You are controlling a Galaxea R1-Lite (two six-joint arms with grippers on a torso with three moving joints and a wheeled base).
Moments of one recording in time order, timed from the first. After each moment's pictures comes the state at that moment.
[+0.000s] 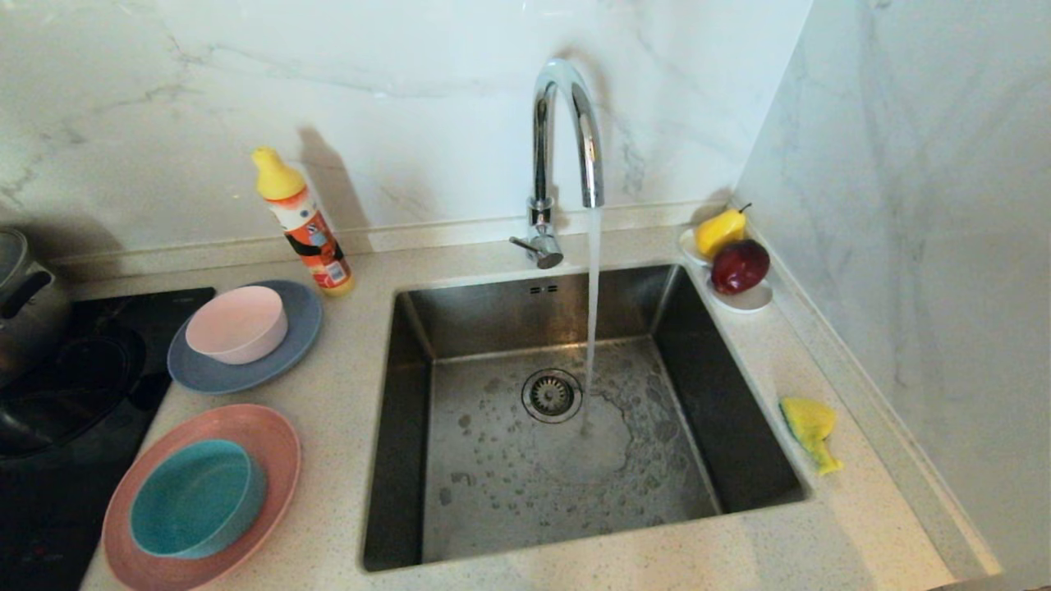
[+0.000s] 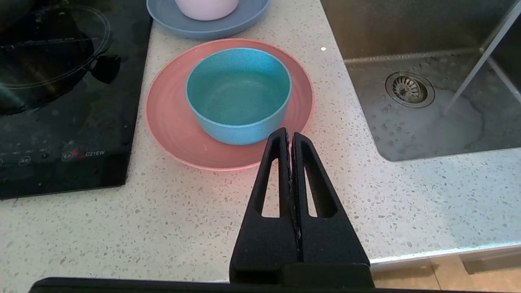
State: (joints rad) left arm 0.02 0.00 0.00 -0.01 -0.02 0.04; right arm -0.01 0.49 -0.66 0.32 0.25 -0.17
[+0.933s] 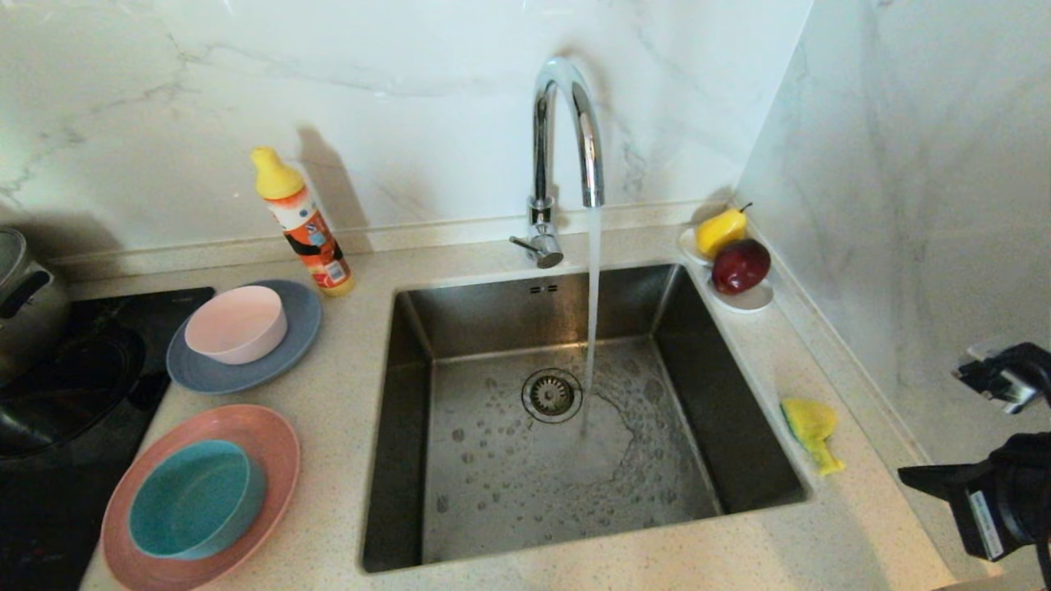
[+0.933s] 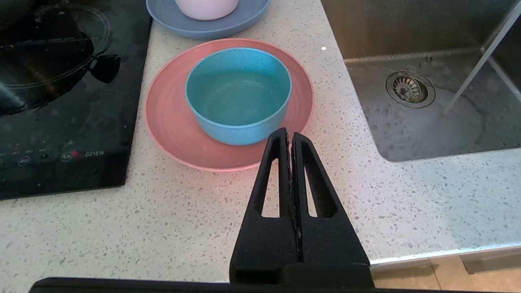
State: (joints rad) left arm 0.02 0.00 0.00 -0.01 -0.02 0.04; right arm 0.19 1.21 -0.70 0.17 -0.03 -0.08
